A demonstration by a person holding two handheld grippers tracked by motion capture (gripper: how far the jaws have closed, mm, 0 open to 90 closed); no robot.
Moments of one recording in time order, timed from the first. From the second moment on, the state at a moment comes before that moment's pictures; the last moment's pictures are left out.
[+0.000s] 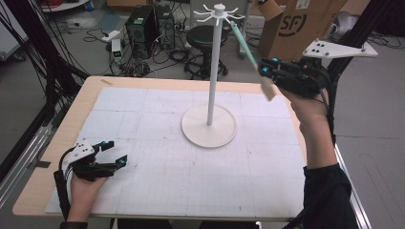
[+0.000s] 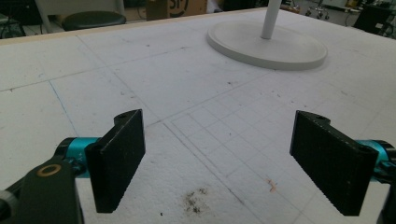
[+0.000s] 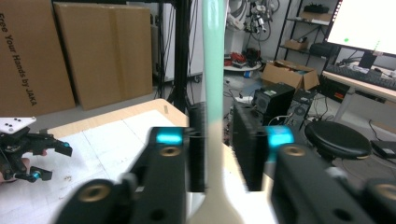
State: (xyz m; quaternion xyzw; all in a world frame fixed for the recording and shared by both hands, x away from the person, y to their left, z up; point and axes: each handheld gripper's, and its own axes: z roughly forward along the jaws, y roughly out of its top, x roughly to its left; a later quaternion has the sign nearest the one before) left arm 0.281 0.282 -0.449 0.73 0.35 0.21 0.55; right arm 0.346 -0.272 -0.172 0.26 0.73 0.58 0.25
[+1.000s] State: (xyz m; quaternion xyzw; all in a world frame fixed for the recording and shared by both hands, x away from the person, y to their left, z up) left arm 0.282 0.283 -0.449 0.72 0.35 0.21 0.55; right arm 0.306 -0.305 -0.307 0.23 0.75 0.59 0.16
